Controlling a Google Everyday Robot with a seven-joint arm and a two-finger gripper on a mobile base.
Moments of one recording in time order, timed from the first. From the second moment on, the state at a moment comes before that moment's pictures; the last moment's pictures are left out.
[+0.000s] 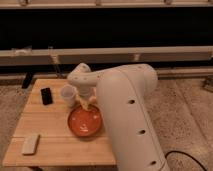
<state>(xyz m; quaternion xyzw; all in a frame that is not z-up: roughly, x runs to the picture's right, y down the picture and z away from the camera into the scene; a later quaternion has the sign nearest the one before) -0.108 0.073 0.921 -0.28 0.10 0.19 0.94</state>
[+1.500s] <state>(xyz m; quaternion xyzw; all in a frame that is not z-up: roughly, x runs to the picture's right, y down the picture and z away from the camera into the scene) -0.119 0.056 0.929 -0.29 0.08 0.17 0.94</state>
